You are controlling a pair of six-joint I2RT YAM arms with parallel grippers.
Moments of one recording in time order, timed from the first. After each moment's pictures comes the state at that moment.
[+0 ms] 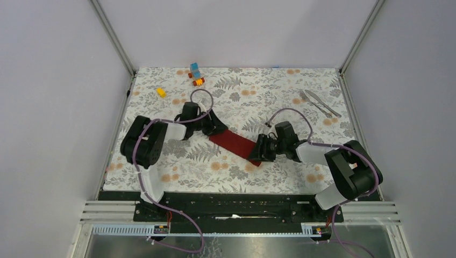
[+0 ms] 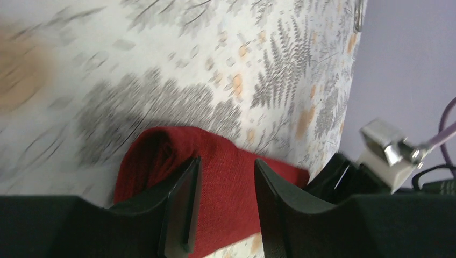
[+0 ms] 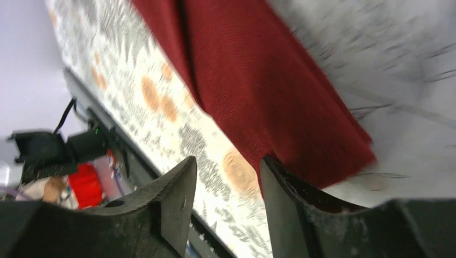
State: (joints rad) left arm -0.33 1.94 0.92 0.37 0.60 -0.85; right arm 0.49 1.53 0.52 0.16 -0.58 0.68
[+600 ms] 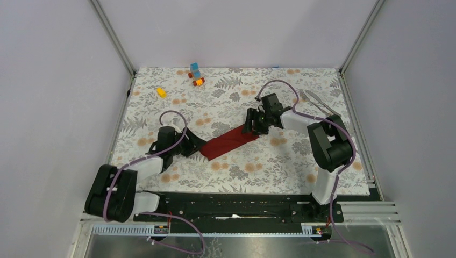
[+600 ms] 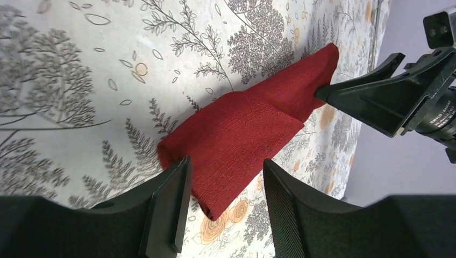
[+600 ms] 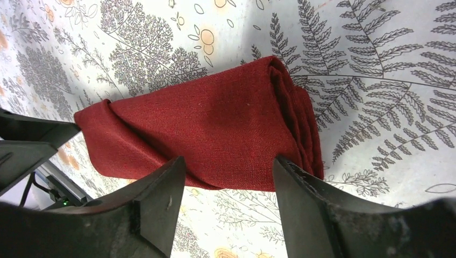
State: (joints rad) left arm -0.22 1.31 0.34 0.35 0.39 -0.93; right arm 0.44 1.88 1.13 -0.22 -0.38 0.52
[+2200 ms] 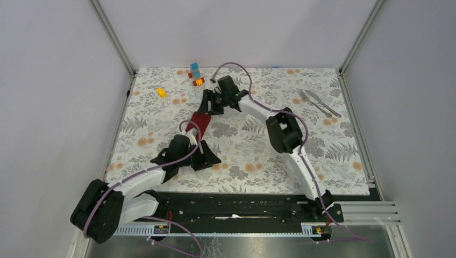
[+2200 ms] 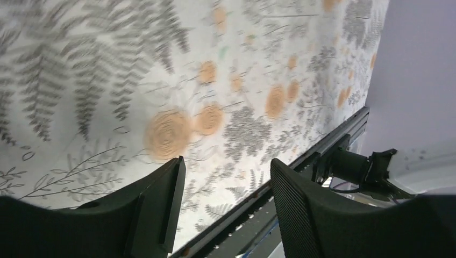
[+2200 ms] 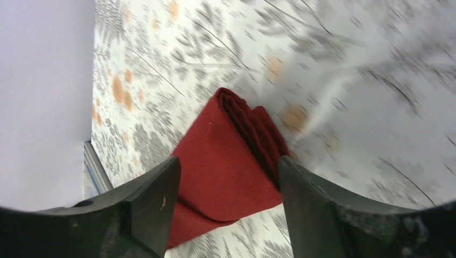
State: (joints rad) left arm -0.50 1.12 0.29 0.16 0.39 -0.93; right arm 0.62 2.49 2.01 -0.25 -0.53 0.63
